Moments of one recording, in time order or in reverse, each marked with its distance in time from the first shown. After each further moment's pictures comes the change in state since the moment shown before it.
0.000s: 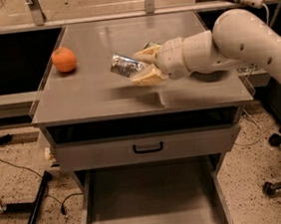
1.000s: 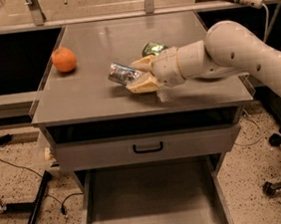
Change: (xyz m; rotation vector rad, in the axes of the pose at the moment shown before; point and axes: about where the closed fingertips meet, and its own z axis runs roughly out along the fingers) arm 0.018 0.012 0.020 -0.032 0.000 0.055
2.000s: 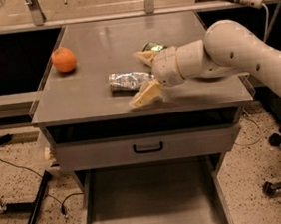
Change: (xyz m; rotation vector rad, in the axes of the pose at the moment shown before) arm -0.001 0.000 0.001 -0.001 0.001 -0.002
